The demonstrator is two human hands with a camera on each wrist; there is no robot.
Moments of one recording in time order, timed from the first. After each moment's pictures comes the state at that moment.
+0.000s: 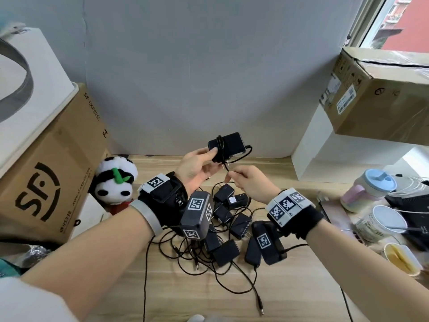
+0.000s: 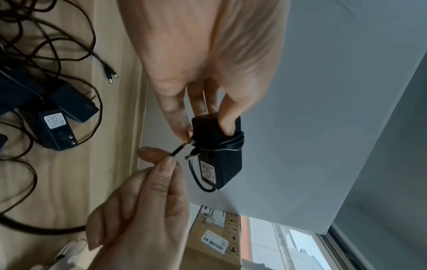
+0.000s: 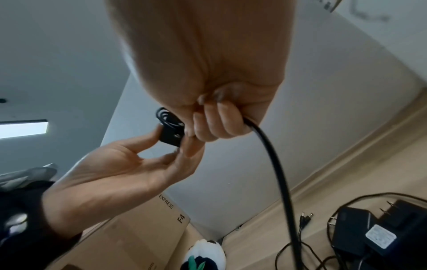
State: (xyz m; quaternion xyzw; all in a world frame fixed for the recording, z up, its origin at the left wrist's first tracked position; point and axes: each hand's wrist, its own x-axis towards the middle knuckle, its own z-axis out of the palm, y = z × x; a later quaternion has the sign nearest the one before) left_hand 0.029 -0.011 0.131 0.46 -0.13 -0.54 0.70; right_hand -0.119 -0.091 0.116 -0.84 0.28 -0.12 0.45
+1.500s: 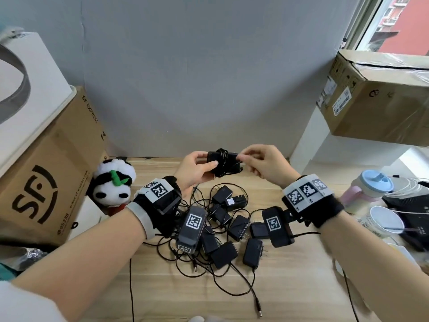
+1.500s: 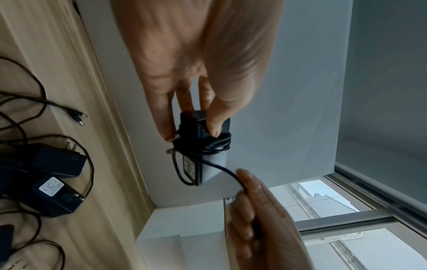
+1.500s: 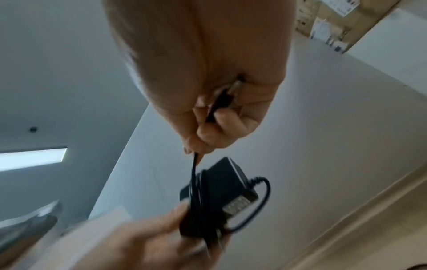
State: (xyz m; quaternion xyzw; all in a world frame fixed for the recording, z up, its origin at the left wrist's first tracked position) left_hand 0.026 -0.011 0.124 0.62 -0.23 -0.44 0.61; right_hand -0.137 -0.116 0.158 -0.82 0.28 -0.20 0.46
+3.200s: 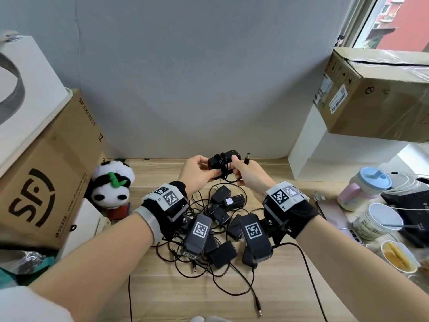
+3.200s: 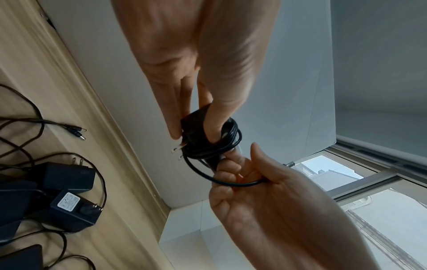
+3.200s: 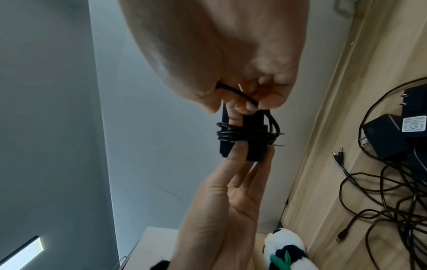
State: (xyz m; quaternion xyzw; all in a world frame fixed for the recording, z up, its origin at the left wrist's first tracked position) left_hand 0.015 -0.016 0.113 0.69 -0.29 -0.35 0.55; right_hand -0.110 -0.092 0.138 -0.67 0.41 -0.16 0.59
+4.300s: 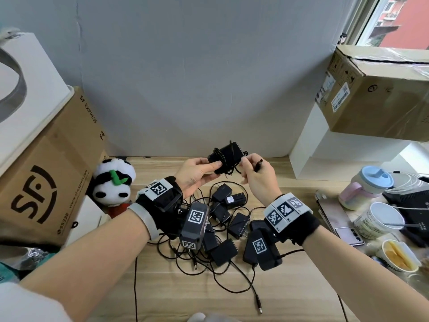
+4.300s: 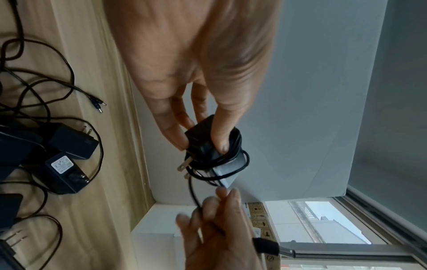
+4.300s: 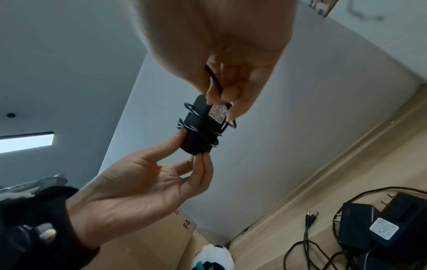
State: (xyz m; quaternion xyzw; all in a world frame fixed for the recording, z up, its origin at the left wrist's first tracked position) left_hand 0.018 -0.011 0.123 0.56 -0.19 -0.51 0.63; right_hand -0.126 -0.091 0.111 -0.71 0.40 -0.33 0.48
